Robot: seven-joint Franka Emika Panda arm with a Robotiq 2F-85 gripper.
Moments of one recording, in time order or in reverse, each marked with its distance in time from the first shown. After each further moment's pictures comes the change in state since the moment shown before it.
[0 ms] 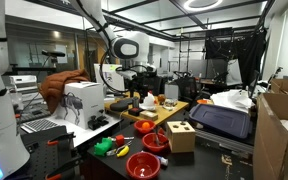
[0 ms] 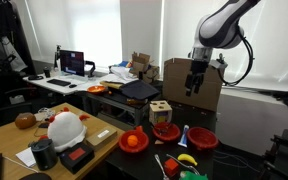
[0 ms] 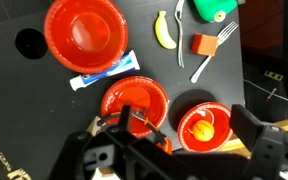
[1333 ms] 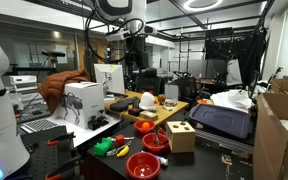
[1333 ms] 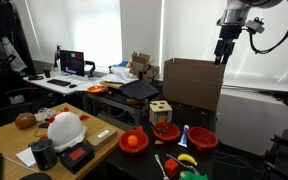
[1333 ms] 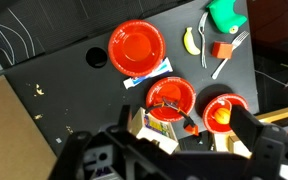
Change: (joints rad) arm -0.024 -0.412 -0.165 -0.079 -0.162 -0.285 0.021
